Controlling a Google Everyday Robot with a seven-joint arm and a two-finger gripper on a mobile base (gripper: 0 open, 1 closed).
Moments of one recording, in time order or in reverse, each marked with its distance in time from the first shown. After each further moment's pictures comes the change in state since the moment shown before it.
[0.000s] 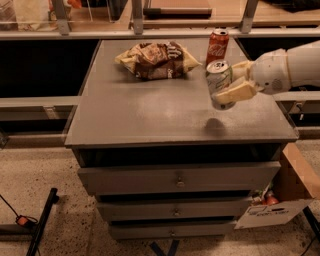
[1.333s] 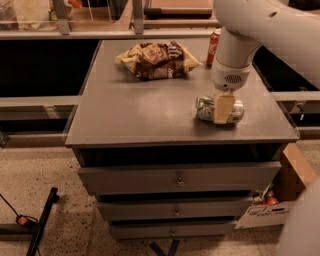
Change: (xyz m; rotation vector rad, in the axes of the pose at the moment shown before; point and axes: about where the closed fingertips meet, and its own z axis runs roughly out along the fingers) arm 0.055 0.023 0.029 -0.215 0.999 -0.117
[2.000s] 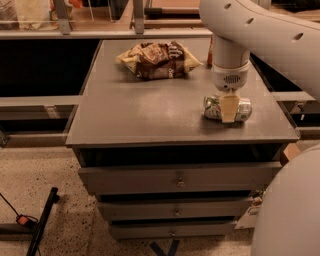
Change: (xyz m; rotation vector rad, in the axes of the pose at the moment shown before) arm 0.019 -0.005 0.006 -0.031 0.185 0.001
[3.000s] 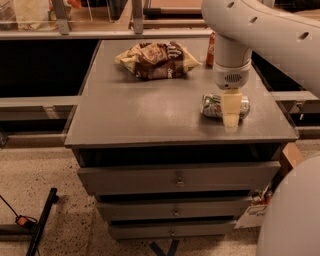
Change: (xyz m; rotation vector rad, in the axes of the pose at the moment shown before) arm 0.005 -0.004 -0.004 0.037 -0.007 0.020
